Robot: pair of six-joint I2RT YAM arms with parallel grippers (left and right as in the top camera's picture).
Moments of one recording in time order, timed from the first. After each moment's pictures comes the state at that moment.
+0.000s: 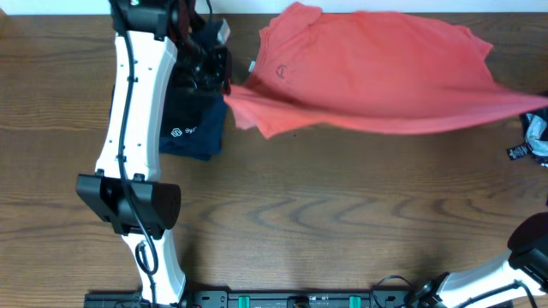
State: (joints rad) left arm -0.15 2.06 2.31 -1.70 0.35 -0.07; right arm -0.73 1.87 2.08 -1.43 -0.44 0.15
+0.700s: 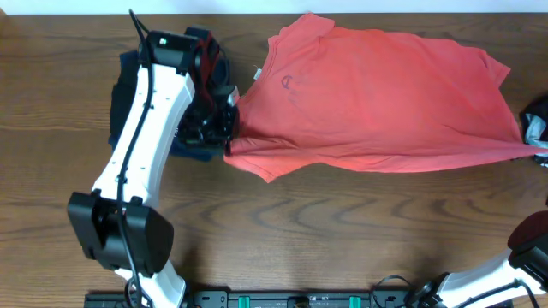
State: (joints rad) left arm -0.22 1.84 1.80 -1.70 0.29 -0.07; right arm -0.71 1.88 2.05 -1.68 -0.13 0.10
